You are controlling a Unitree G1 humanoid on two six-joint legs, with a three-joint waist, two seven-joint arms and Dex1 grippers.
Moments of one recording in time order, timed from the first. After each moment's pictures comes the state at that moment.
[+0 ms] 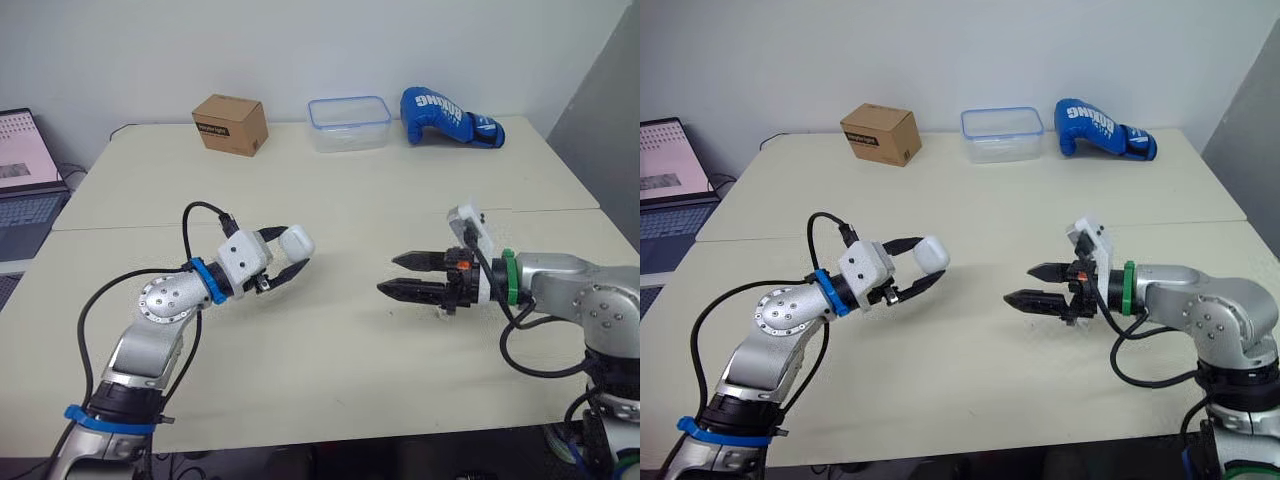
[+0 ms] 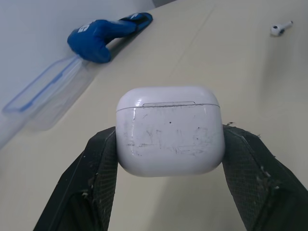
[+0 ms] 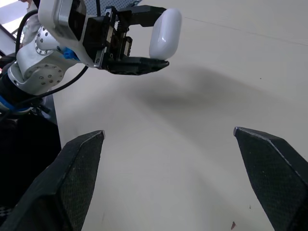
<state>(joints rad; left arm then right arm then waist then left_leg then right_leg) -0.32 0.64 -0.05 -0.07 -0.14 -0.08 -0.79 -0.56 -0.63 -0.10 -0.38 0.98 1.29 0.64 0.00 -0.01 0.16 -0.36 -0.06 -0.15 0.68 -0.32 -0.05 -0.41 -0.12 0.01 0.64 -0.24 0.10</state>
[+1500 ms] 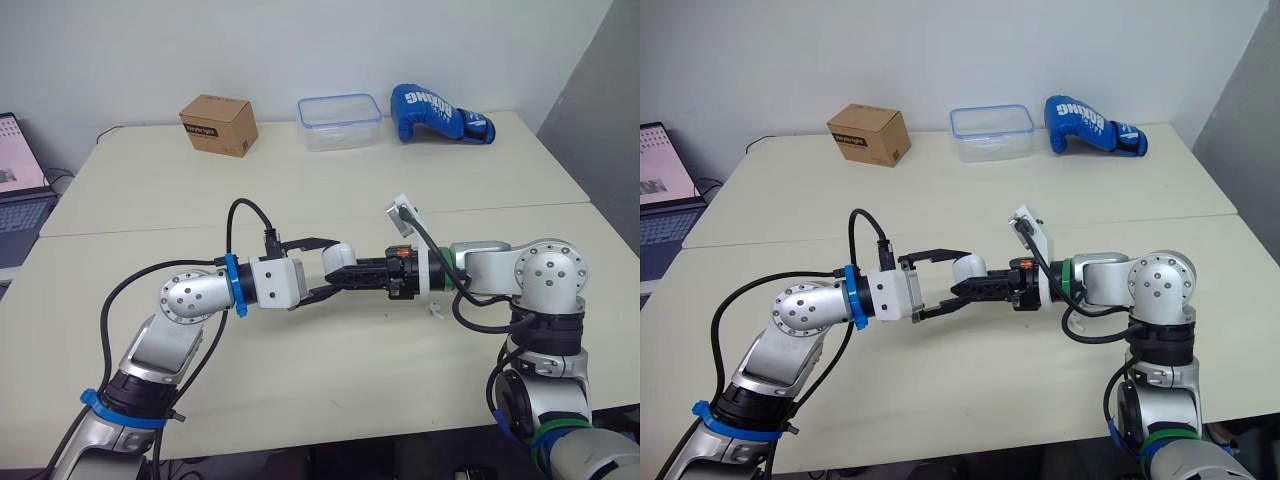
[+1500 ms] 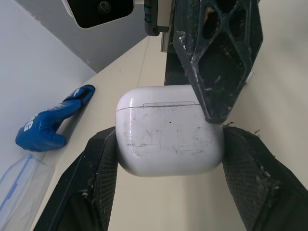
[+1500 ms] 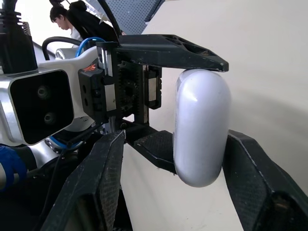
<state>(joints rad) -0.38 0.62 -0.16 -0.19 -0.10 -0.20 -0.91 -0.76 -0.26 -0.17 -0.17 1.12 1.61 0.31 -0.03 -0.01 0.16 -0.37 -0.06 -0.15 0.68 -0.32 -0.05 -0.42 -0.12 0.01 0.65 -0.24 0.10</state>
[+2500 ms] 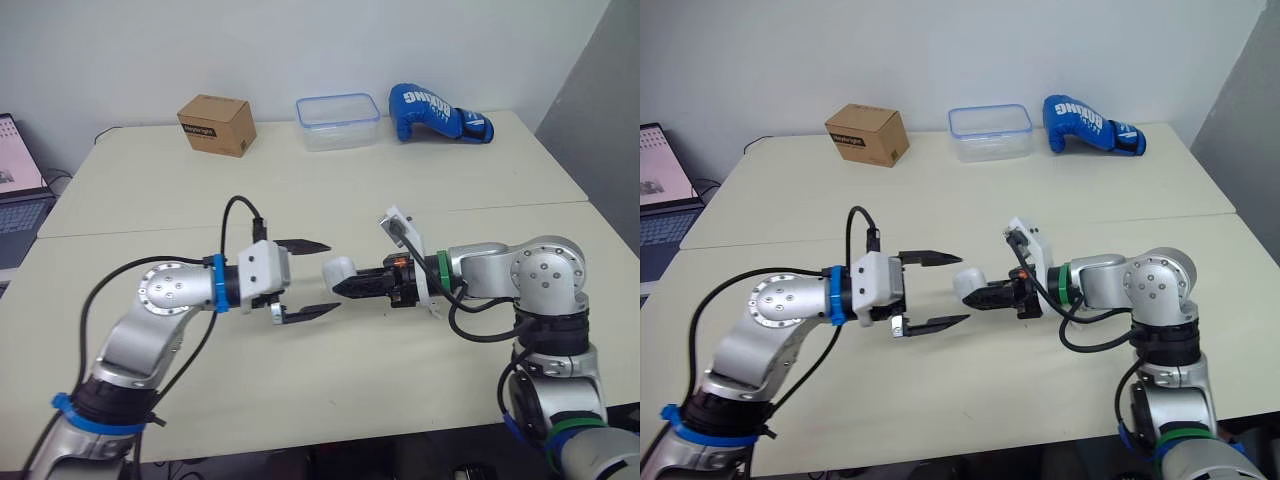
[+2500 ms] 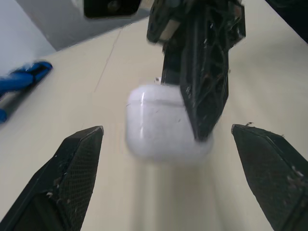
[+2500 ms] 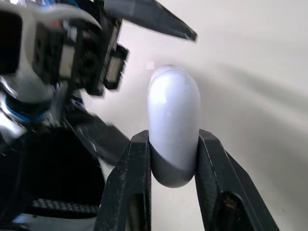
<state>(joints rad) -0.34 0.77 -0.07 -0.31 -0.39 0.25 -1.07 -0.76 -0.43 0.02 -0.24 1.03 1.52 0.41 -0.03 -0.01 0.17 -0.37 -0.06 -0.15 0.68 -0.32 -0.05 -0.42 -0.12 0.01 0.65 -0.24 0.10</state>
